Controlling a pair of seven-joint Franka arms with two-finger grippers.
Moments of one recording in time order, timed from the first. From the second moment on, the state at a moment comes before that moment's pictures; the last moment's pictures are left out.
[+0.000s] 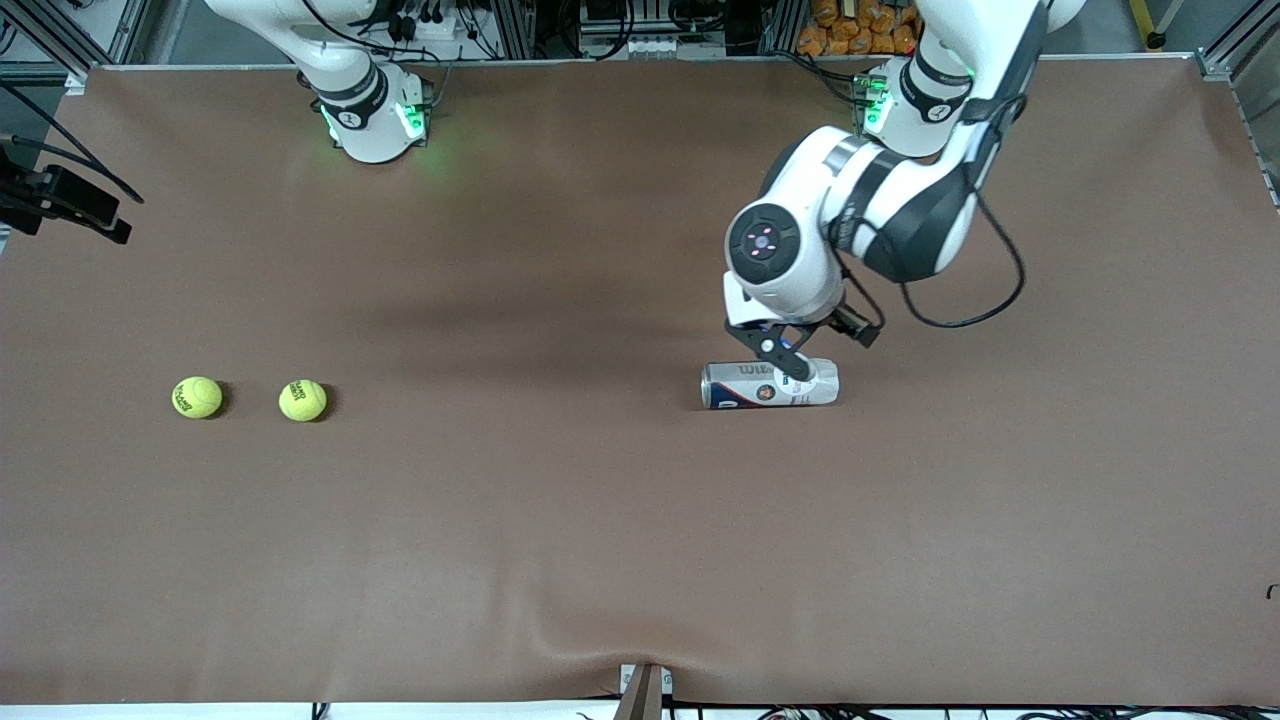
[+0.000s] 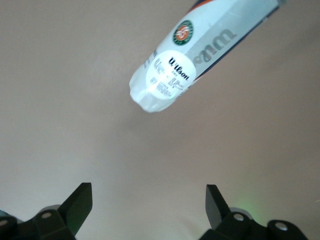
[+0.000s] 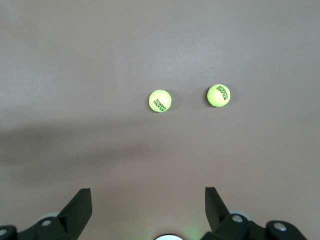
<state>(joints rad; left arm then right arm) -0.55 0.45 -0.10 -1.55 0.30 1.59 0.12 -0.03 -0.04 -0.03 -1.51 0.00 1.42 0.07</state>
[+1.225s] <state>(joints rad) -0.58 0.62 -0.10 -1.55 0.47 1.69 0.62 -0.03 -0.04 -0.03 -1.51 0.00 1.42 0.07</state>
